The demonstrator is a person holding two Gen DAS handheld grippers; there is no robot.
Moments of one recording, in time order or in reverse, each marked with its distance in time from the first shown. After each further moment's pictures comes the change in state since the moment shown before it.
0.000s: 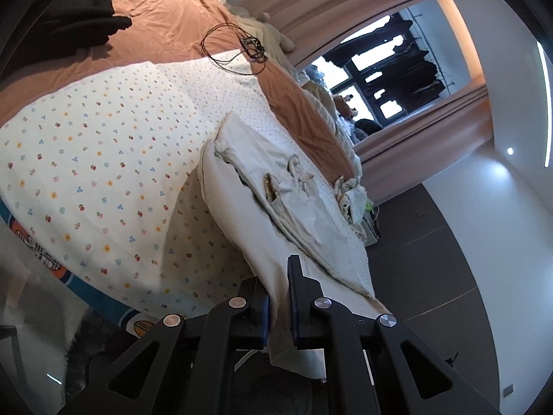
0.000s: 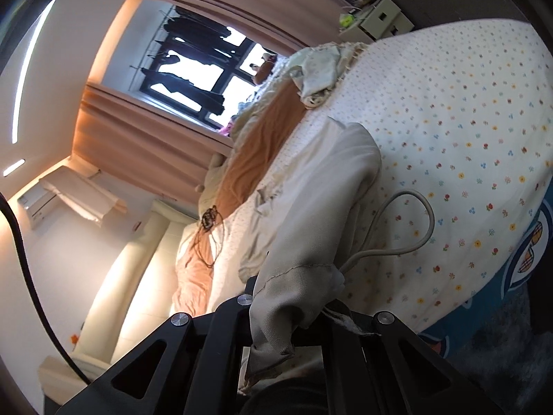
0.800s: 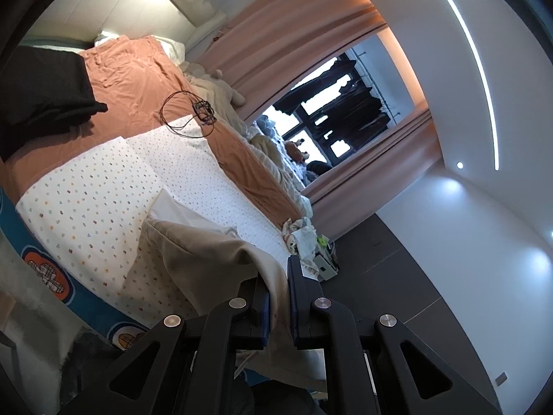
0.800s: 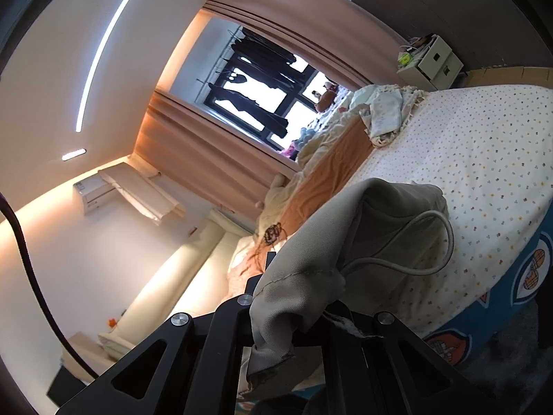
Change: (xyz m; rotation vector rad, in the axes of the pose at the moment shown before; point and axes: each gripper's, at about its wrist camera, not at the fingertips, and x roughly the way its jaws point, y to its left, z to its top) left arm -0.152 -0.074 -0.012 0.089 -0.200 -0.159; right arm -0.107 0.084 -0.011 -0.097 -0.102 0.214
